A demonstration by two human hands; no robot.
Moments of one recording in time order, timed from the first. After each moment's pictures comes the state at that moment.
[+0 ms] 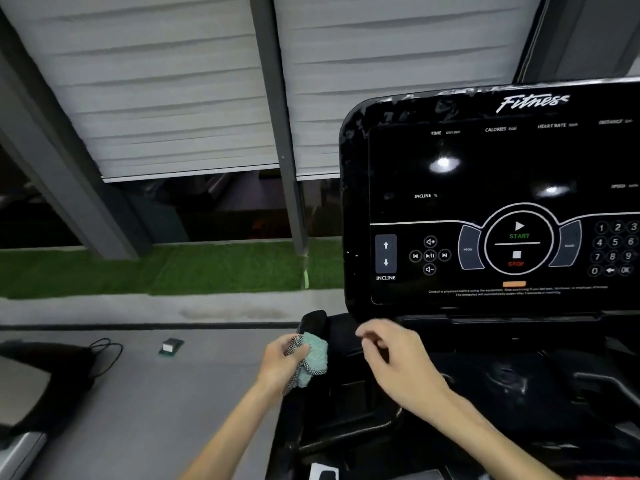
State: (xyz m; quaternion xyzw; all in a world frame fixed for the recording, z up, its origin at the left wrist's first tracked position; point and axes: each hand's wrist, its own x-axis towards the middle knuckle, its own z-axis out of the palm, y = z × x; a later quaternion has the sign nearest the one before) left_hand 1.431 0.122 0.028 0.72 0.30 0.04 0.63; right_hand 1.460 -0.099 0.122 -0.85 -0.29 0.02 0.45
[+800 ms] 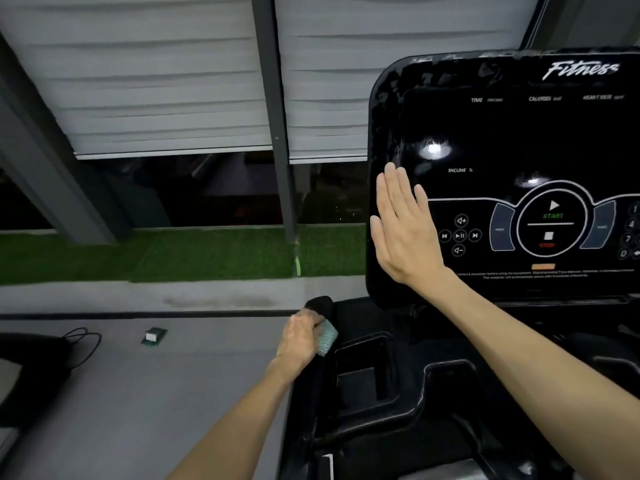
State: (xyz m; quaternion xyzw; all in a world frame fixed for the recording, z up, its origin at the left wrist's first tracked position) left_hand 1.479 0.142 -0.012 0.95 0.11 0.05 0.29; right_hand 1.571 -0.036 0.162 -0.87 -0.32 -0.37 0.10
